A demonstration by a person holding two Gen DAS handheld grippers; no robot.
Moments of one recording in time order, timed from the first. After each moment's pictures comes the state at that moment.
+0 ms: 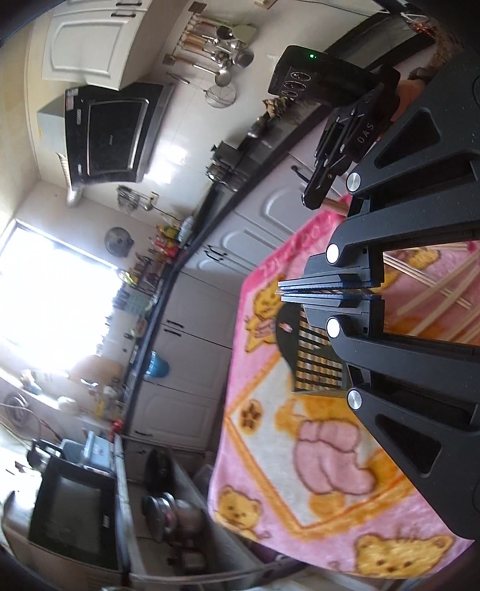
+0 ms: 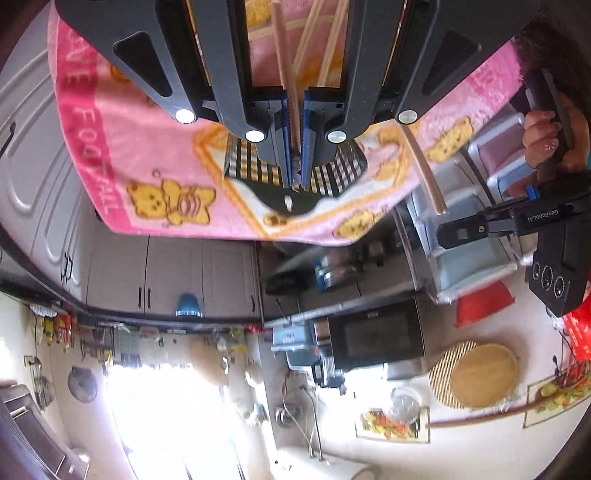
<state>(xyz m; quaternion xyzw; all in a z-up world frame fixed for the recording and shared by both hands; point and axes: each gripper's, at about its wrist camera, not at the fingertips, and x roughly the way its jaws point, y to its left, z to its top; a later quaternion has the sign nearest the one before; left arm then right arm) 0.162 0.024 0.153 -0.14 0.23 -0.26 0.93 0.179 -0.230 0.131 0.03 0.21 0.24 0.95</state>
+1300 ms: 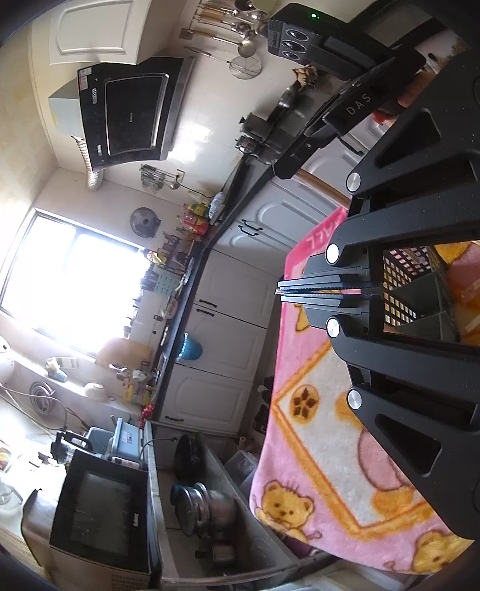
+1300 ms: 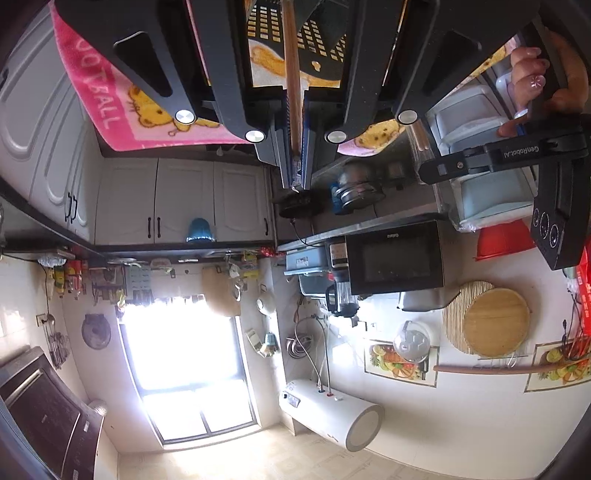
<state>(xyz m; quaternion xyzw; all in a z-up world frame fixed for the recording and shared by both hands) 0.246 0.014 0.162 -0.14 0.19 -0.21 0.95 0.259 -0.224 0.154 0.05 0.09 0.20 0.97</state>
